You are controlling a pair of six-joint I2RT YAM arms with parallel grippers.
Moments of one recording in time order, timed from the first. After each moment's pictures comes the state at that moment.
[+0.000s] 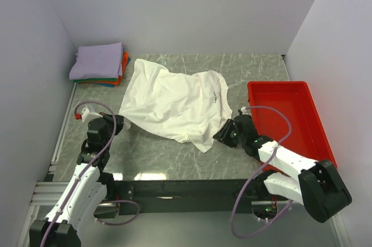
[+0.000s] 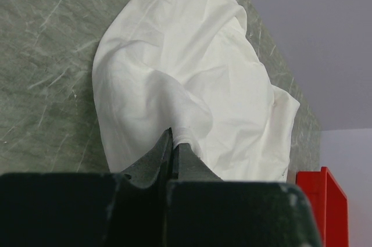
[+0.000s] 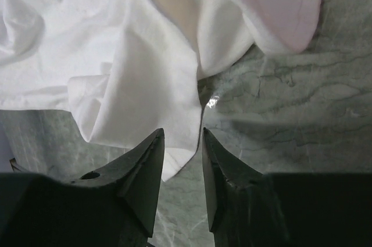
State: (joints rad) left arm -0.11 0.63 0.27 0.04 -0.15 -0.95; right arm 0.46 1.08 0.34 -0.02 -0.10 0.90
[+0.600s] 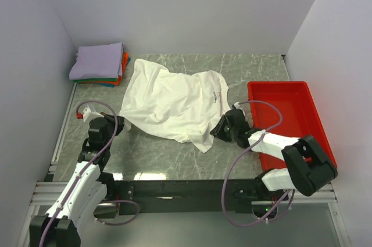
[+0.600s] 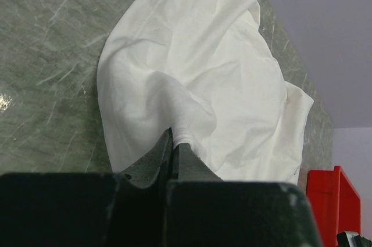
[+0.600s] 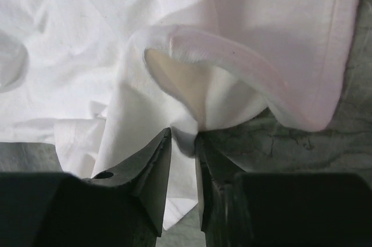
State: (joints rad) left arm -0.11 0.67 0.27 0.04 -0.15 -0.94; right arm 0.49 1.33 0.44 0.09 -0.03 0.89
